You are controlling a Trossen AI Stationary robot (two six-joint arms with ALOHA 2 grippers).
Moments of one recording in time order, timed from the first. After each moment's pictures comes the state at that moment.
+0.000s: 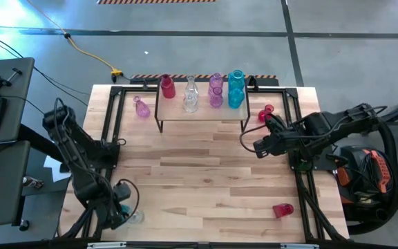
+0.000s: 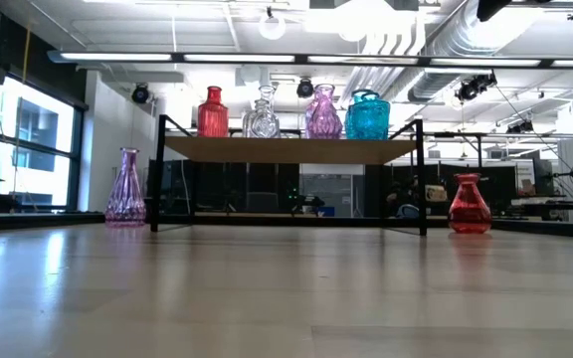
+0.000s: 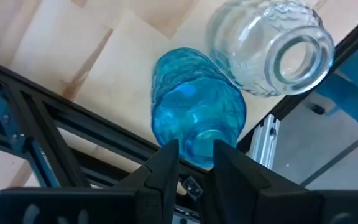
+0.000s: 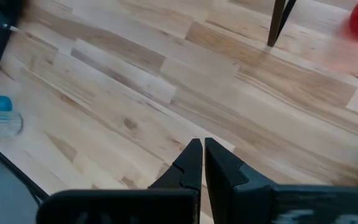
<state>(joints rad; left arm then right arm) -1.03 1.42 1.07 -1.05 0.14 -1.67 0.34 1.19 1.39 -1.35 0.33 1.42</state>
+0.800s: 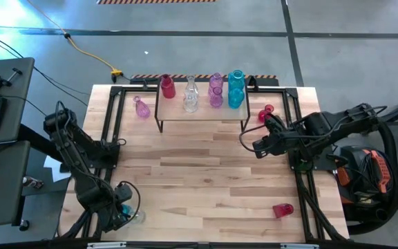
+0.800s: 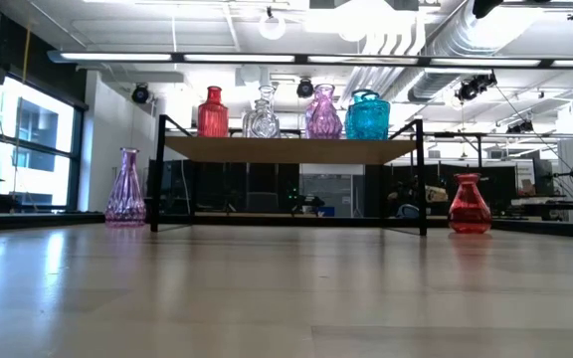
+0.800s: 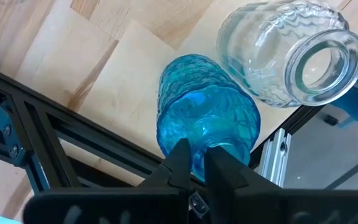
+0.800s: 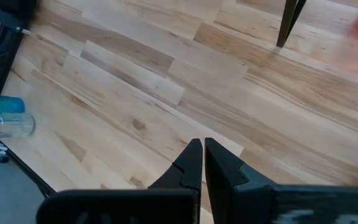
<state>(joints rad) -1.04 1.46 1.07 -1.05 0.10 -1.67 0.34 1.19 1.39 -1.32 0.33 1.41</state>
